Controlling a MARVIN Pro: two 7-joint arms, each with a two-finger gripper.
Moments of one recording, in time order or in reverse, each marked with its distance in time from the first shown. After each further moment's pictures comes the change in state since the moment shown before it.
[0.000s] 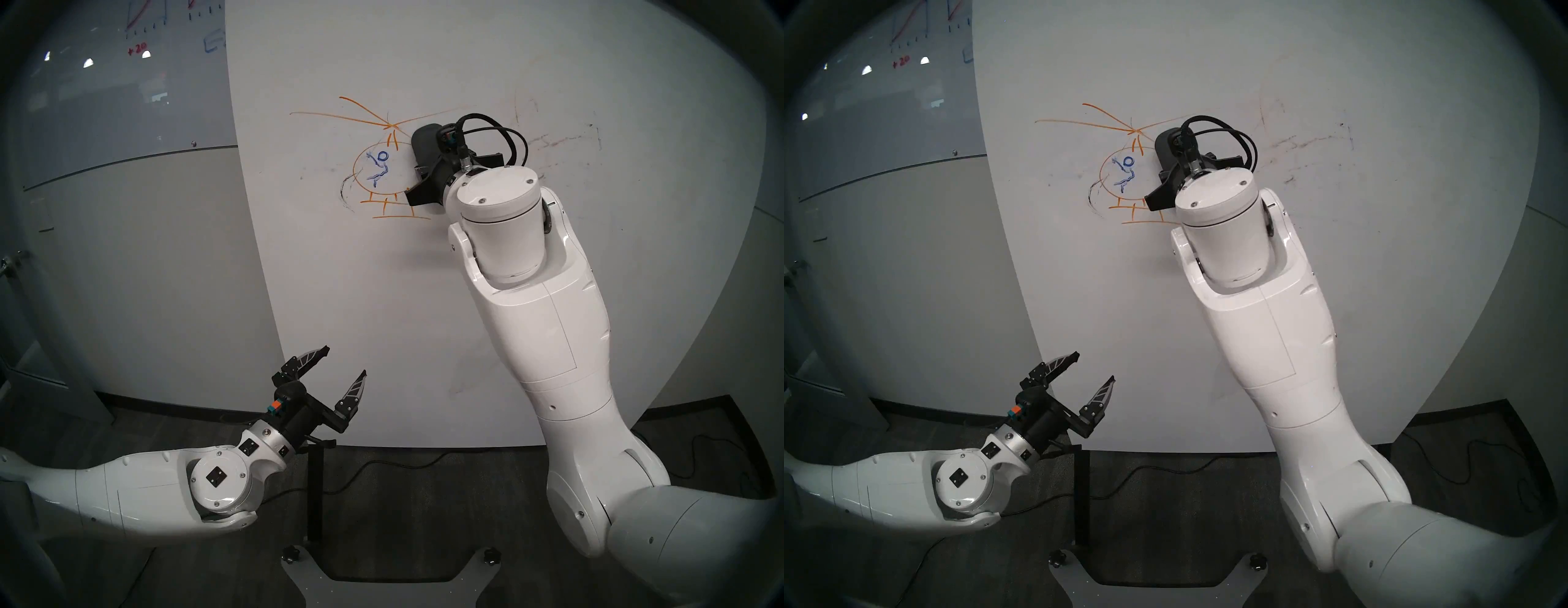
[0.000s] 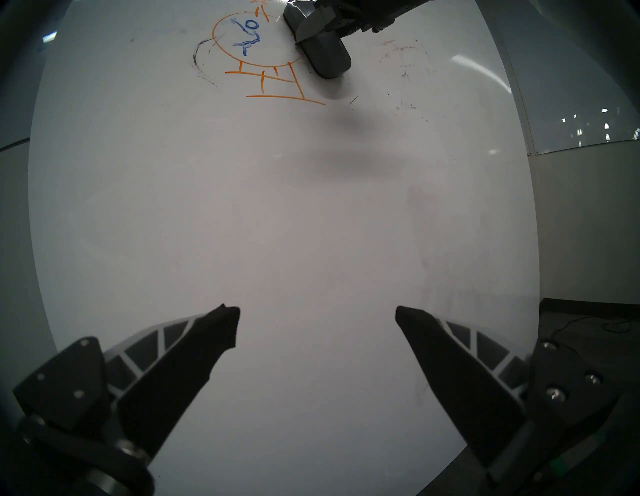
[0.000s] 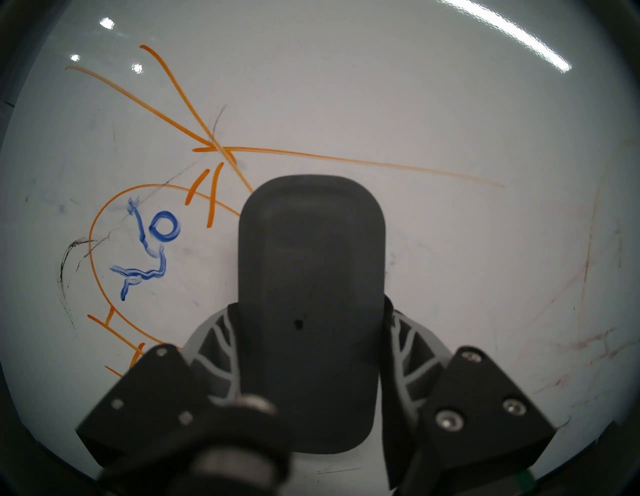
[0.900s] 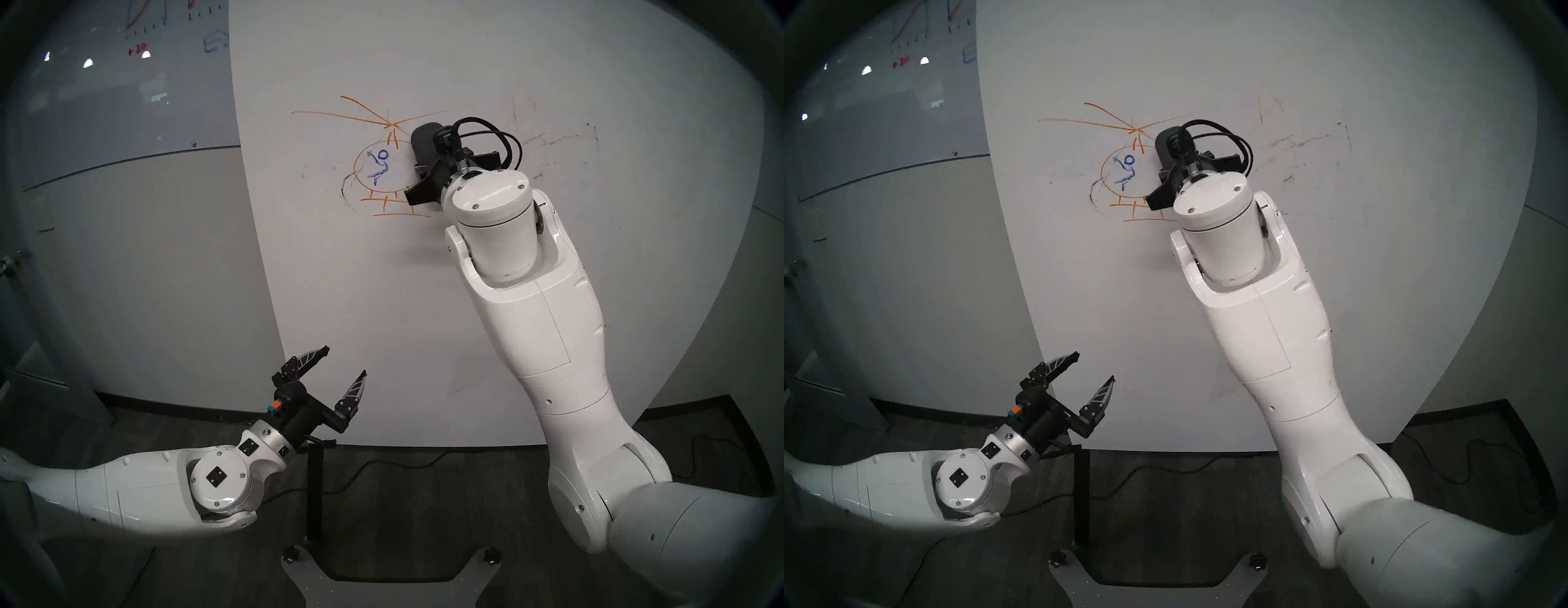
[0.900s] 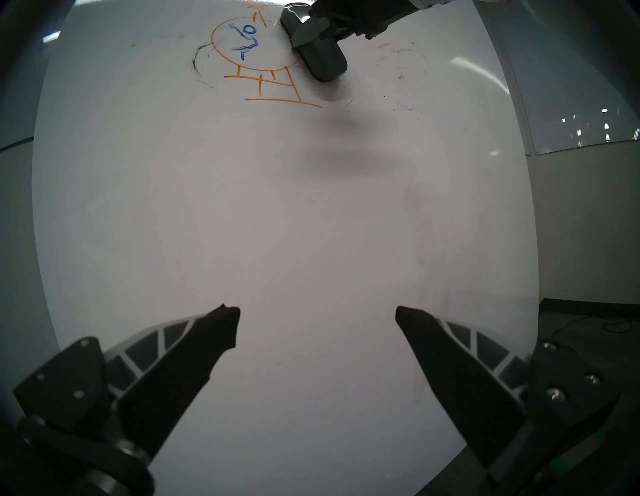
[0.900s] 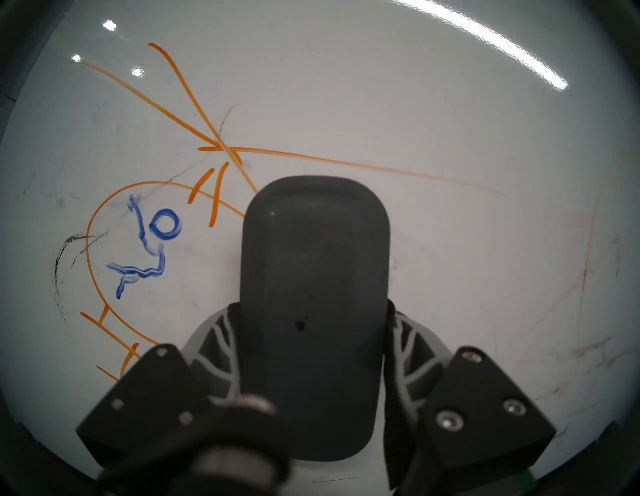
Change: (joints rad) left arm 0.000 0.000 0.000 0.000 0.000 0.000 0.000; right arm 0.014 0.010 -0.011 0.056 -0.026 -0.075 -0.003
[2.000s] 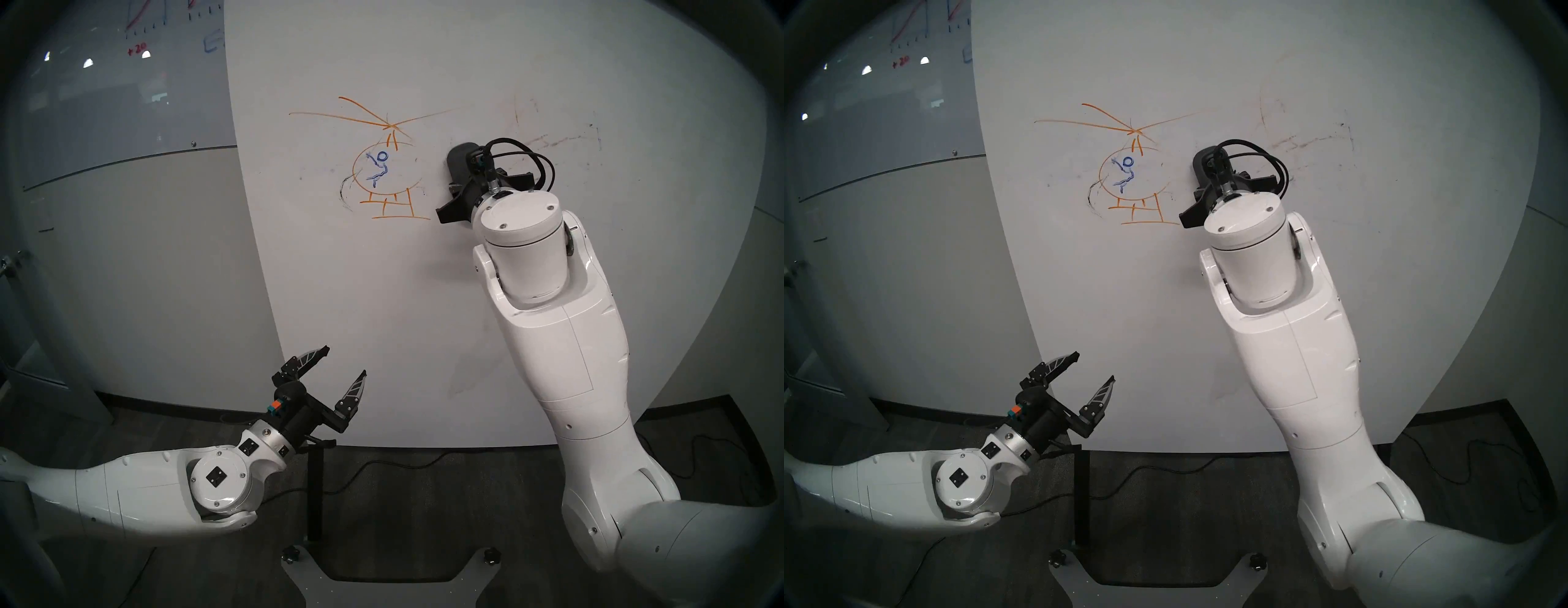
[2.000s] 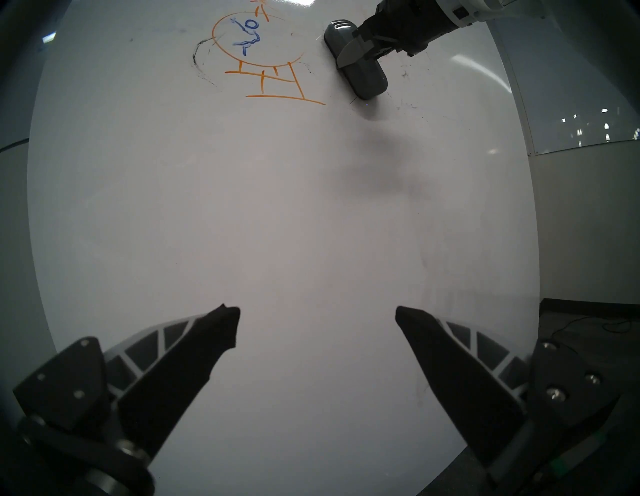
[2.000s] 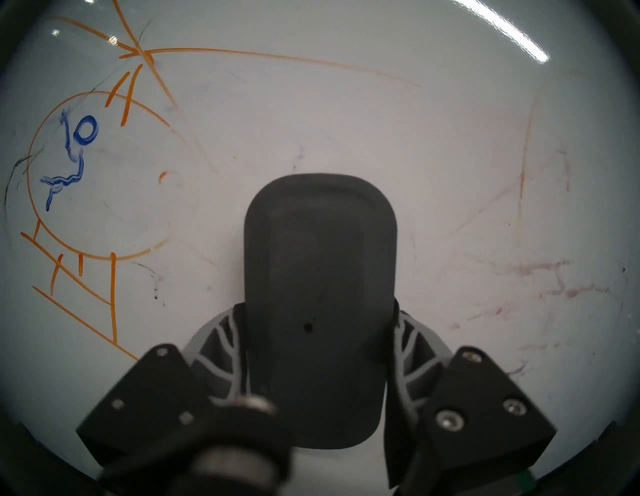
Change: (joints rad) left arm 0.000 0.000 0.000 0.000 0.000 0.000 0.000; right arm -0.079 0.047 0.038 -0.076 -0.040 0.067 -0.023
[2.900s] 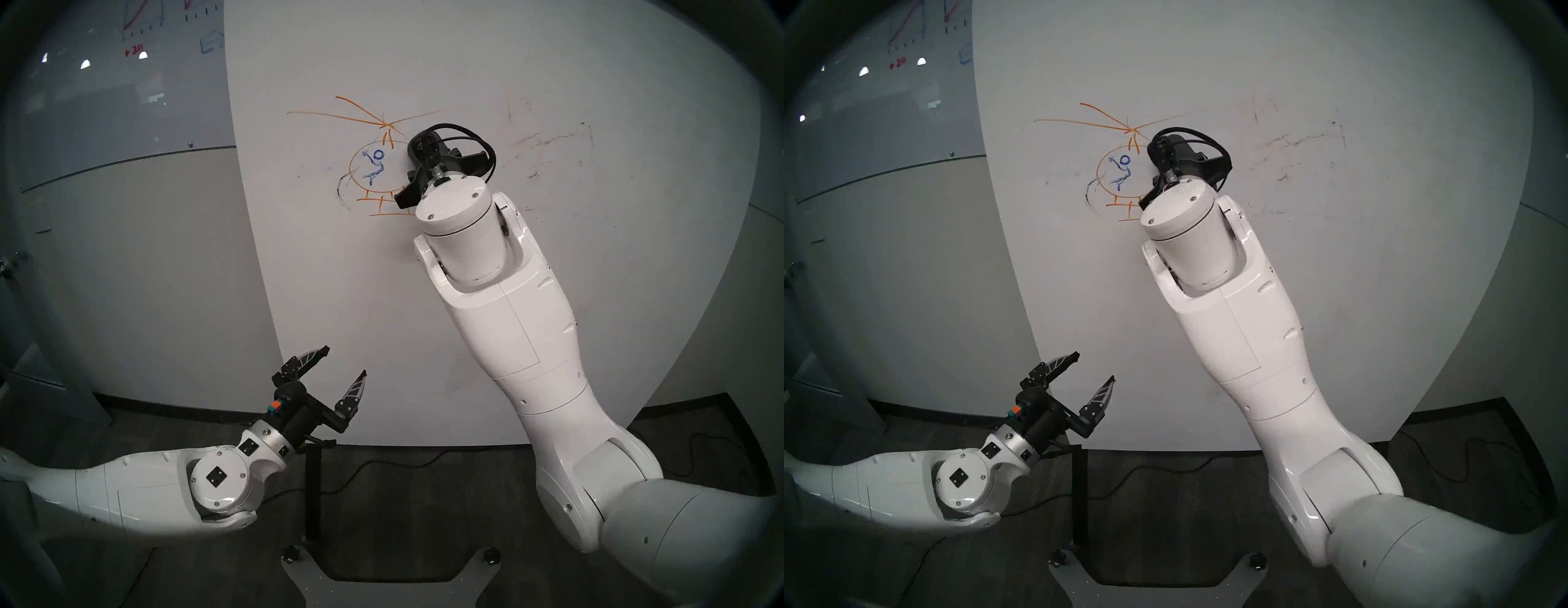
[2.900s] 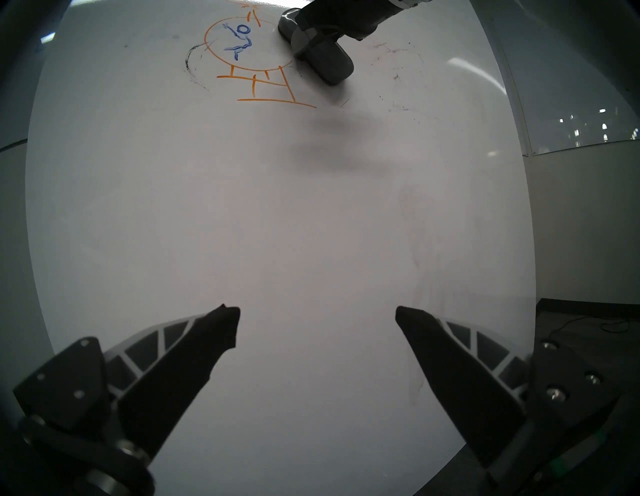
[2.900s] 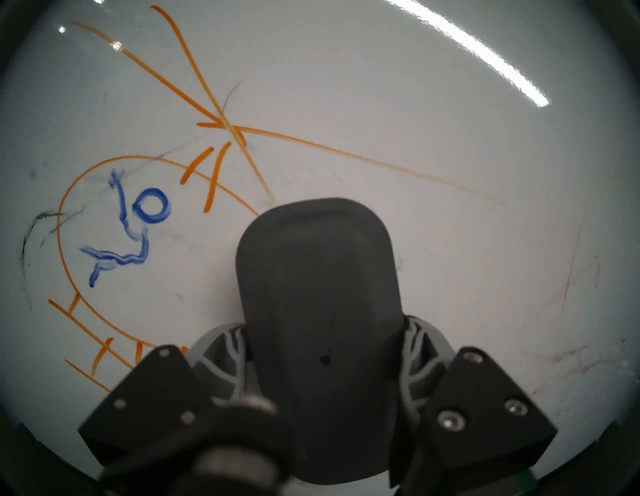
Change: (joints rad) left arm 0.000 0.000 0.000 0.000 0.000 0.000 0.000; right arm 0.092 -0.108 -0.118 0.131 -0.045 -0.047 -0.087
